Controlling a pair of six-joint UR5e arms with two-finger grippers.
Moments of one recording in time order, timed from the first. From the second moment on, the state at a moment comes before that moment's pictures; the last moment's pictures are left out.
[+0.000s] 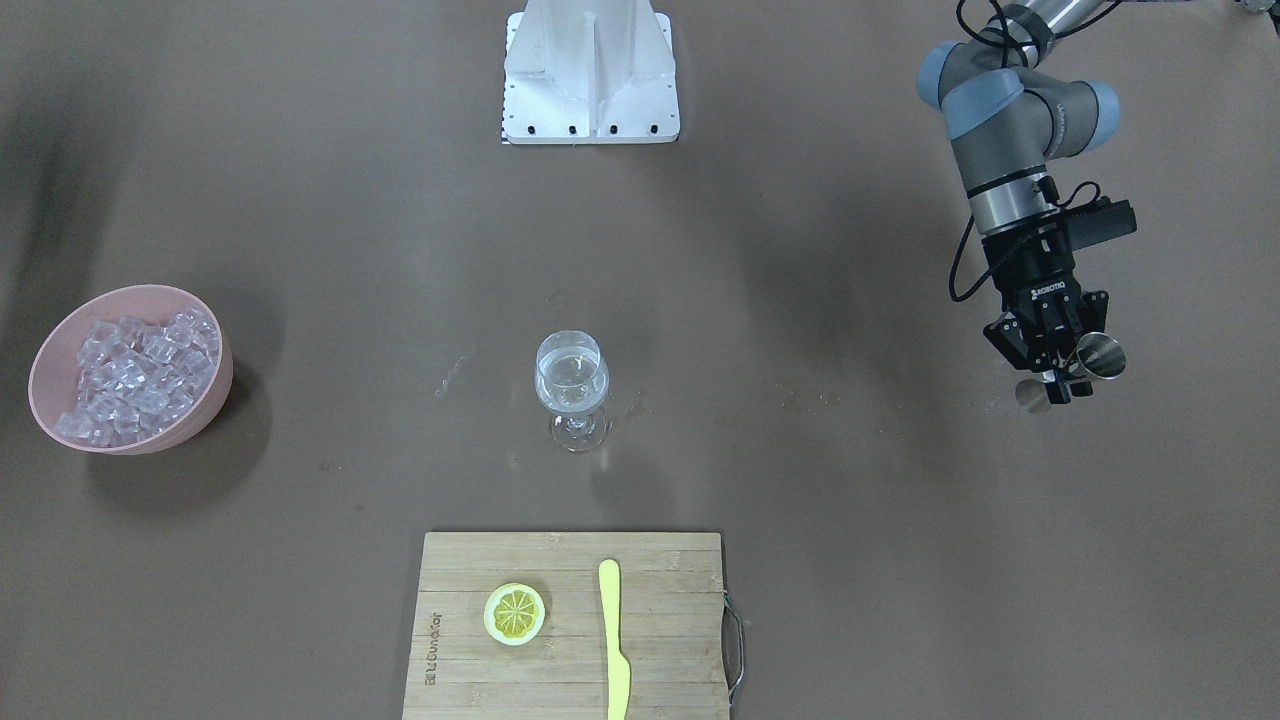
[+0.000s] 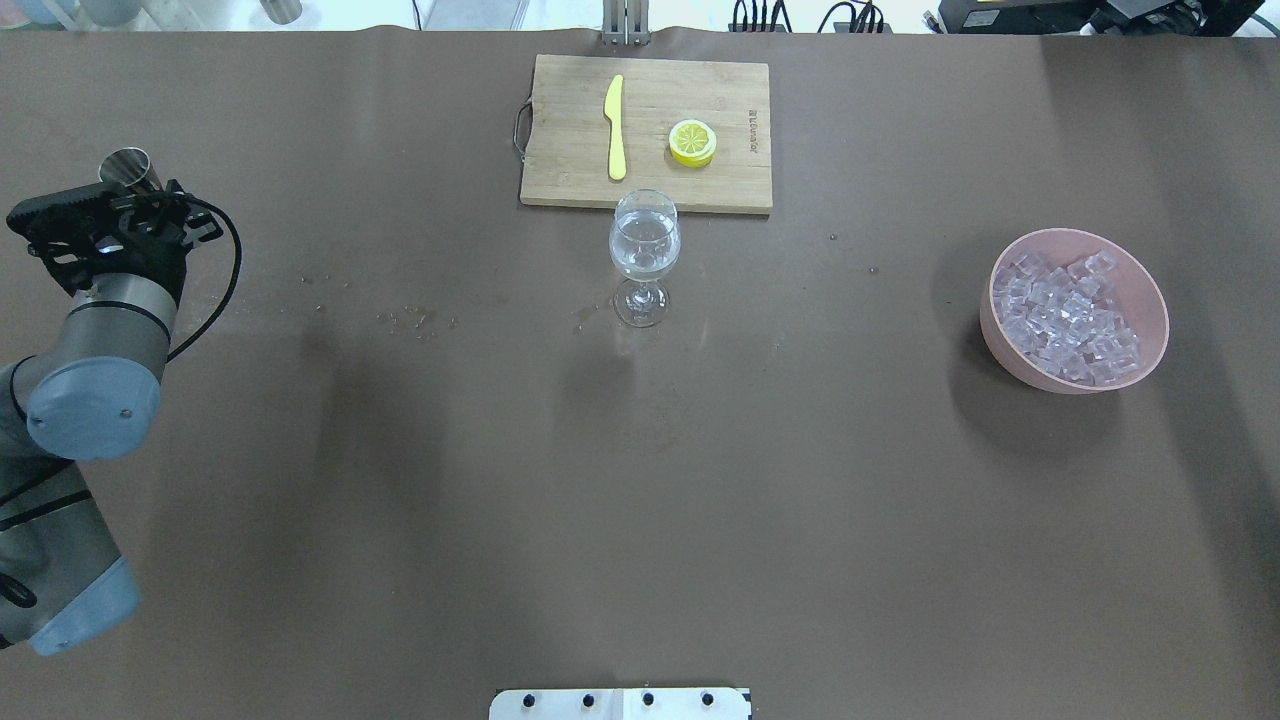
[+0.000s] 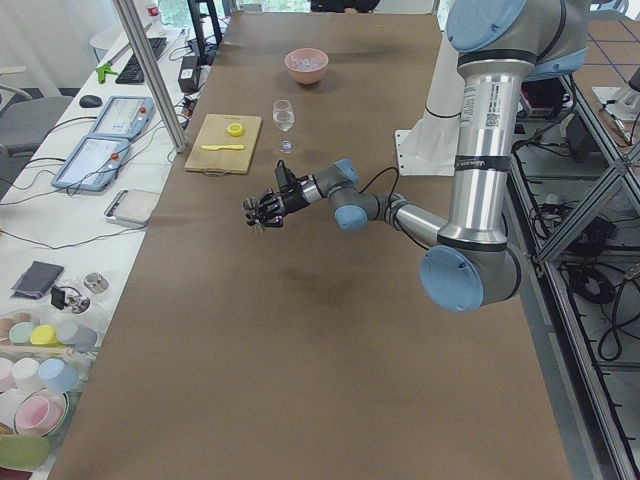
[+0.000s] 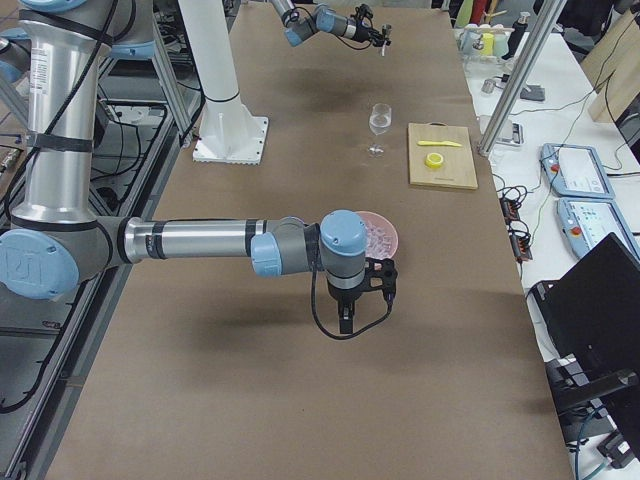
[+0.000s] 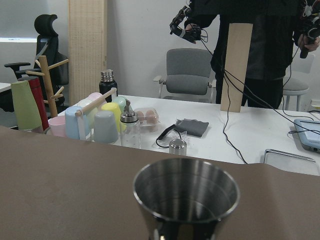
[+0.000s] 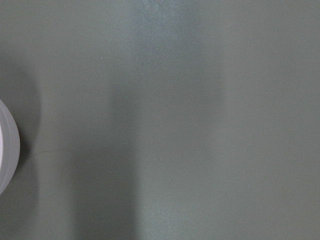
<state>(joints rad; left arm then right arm) -0.59 -1.66 -1.71 -2.22 -0.79 -1.39 1.51 -1.72 1.77 -1.45 2.31 0.15</state>
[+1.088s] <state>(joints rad) -0.53 -1.73 -1.57 -2.23 -0.79 -1.38 1.52 -1.72 1.77 -1.45 2.31 0.14</state>
